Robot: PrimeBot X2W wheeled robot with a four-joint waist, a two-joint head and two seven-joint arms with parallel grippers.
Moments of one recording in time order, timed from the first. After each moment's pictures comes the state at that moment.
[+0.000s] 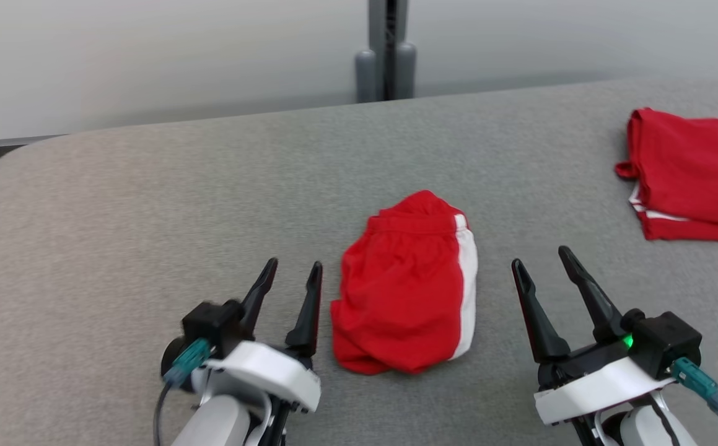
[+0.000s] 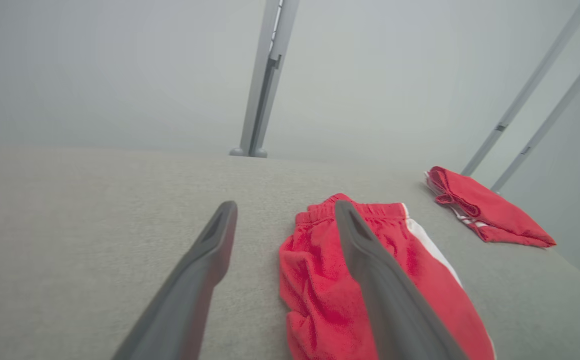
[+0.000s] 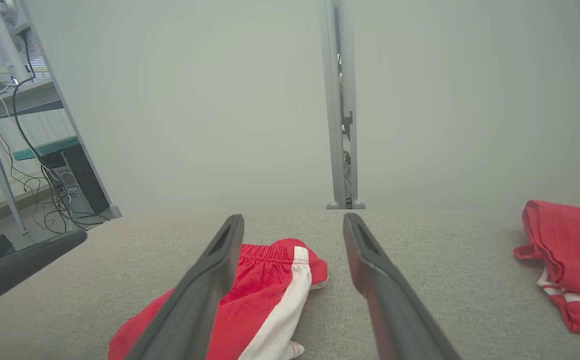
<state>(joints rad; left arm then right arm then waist) -0.28 0.05 -0.47 0.39 -0.53 0.04 -0.26 -0.14 -0.09 0.23 0.14 0.27 0.13 -0.26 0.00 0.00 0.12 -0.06</state>
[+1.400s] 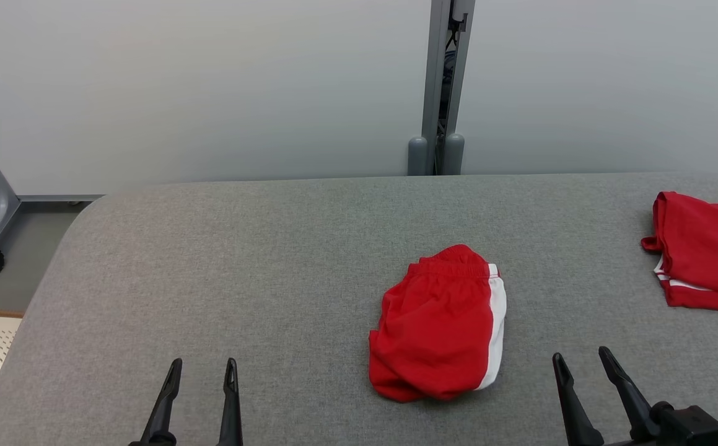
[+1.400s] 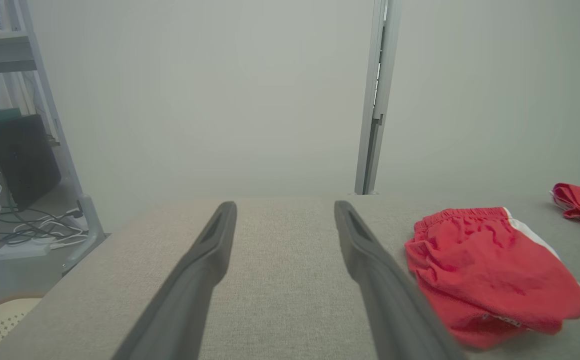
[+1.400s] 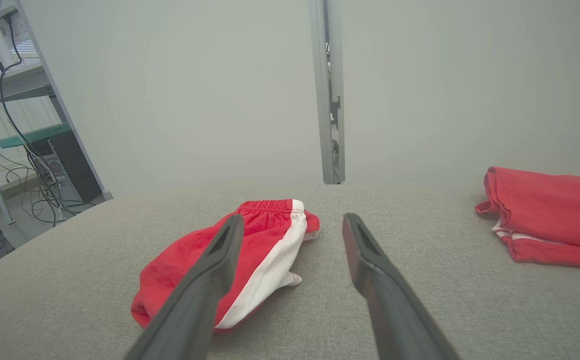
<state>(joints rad) 0.22 0.05 -0.16 -0.02 -0.12 0.13 -0.26 0.13 -0.05 0.10 0.13 0.20 0.13 -0.26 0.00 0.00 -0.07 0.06</state>
